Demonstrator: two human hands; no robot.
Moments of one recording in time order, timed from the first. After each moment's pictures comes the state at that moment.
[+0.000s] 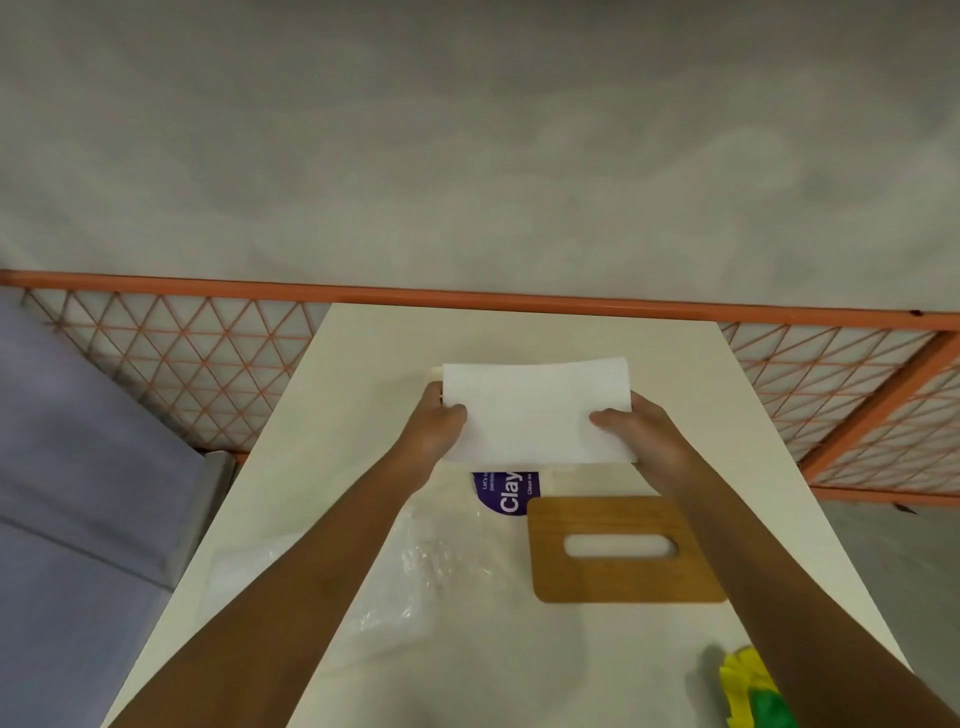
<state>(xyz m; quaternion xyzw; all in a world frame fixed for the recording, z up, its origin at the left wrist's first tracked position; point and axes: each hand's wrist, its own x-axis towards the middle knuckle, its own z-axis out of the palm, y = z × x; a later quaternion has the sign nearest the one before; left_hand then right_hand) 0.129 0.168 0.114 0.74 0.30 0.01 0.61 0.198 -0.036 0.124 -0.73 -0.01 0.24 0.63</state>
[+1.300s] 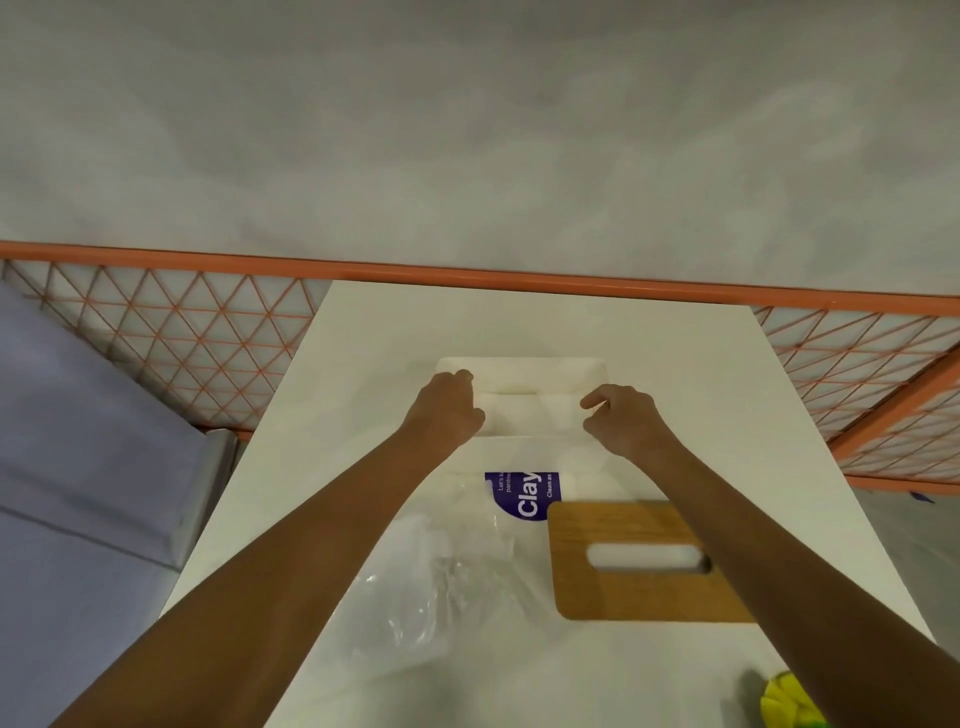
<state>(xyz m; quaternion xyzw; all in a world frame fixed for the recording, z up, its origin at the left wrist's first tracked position) 0.170 0.196 0.097 0.94 0.23 -0.08 0.23 0.240 0.018 0.089 -0.93 -0.07 0.19 0.32</state>
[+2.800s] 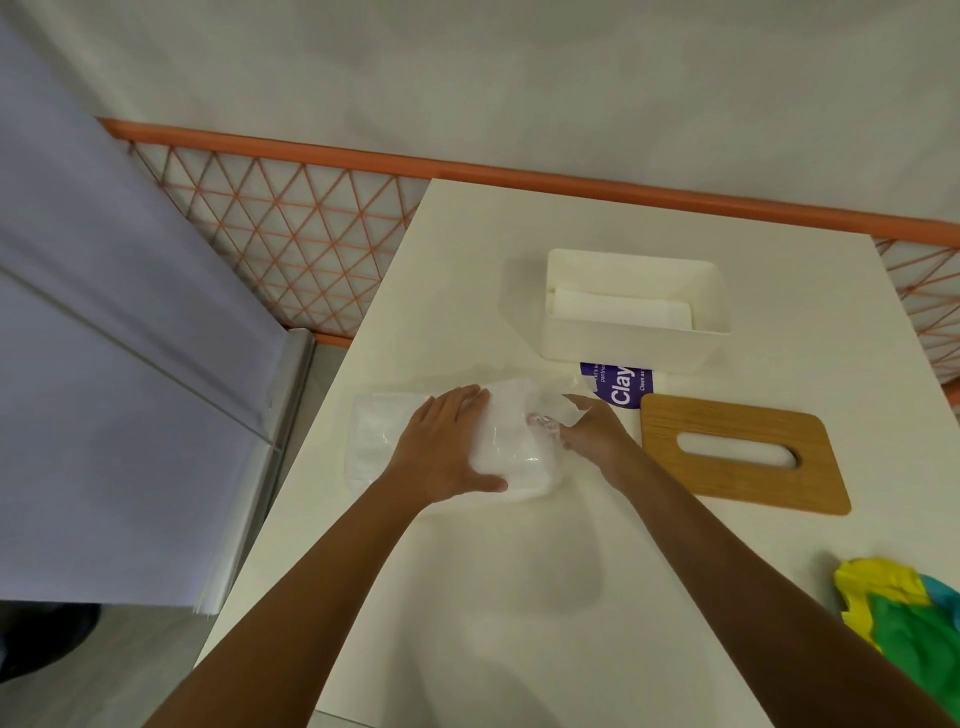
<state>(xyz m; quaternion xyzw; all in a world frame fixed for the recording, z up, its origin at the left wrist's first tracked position) -0.036 0.238 0.023 0.98 0.11 -0.09 0.16 0.078 0.089 0.034 -0.82 -0.06 0.34 0.46</state>
